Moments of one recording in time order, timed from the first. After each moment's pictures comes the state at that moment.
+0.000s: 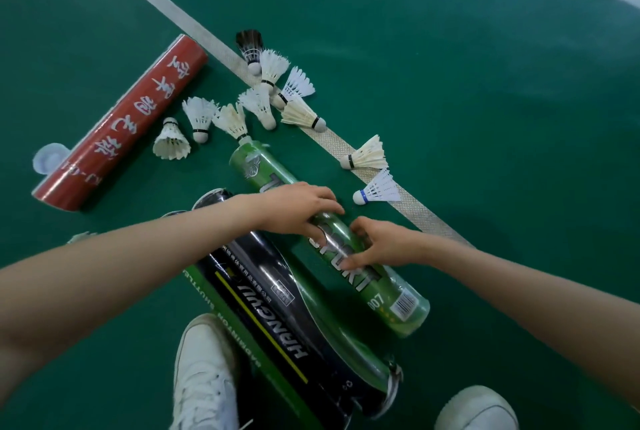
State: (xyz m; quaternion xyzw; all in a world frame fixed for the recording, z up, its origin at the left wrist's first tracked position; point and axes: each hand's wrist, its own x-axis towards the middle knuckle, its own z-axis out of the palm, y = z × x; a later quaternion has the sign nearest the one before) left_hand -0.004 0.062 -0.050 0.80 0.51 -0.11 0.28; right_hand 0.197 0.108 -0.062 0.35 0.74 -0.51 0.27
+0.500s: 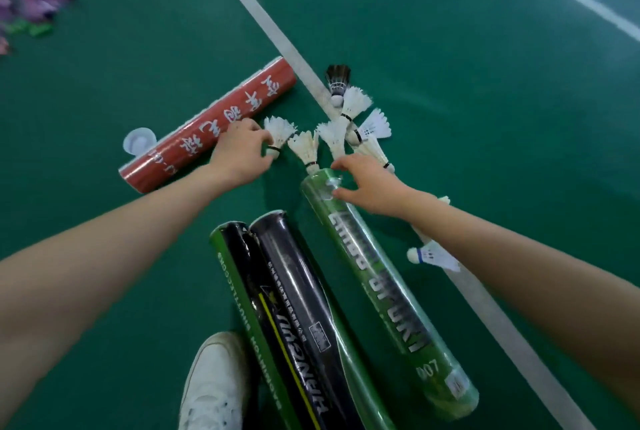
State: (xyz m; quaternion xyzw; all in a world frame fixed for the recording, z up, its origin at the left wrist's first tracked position) left_hand -0.178 0.042 -0.023 0.46 0.88 0.04 0.12; right_hand 0.029 0.171 -0.025 0.21 0.92 -0.33 0.08
